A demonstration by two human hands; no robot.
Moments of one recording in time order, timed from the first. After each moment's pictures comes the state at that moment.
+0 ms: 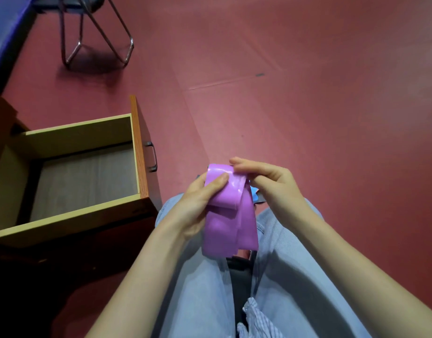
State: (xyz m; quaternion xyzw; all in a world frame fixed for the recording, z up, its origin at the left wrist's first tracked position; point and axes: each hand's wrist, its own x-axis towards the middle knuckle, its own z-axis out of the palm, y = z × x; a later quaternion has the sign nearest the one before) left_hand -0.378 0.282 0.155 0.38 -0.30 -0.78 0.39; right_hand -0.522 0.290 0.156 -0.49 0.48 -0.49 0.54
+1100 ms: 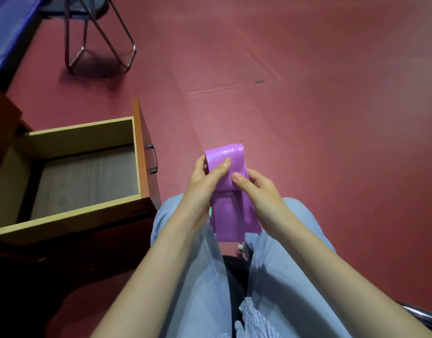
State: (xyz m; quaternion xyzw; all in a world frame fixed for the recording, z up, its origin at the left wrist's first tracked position) left_hand -0.391 0.279 0.164 0.46 -0.35 -0.68 0.45; right_hand -0.502 0.302 0.150 -0.41 0.50 -0.48 0.59
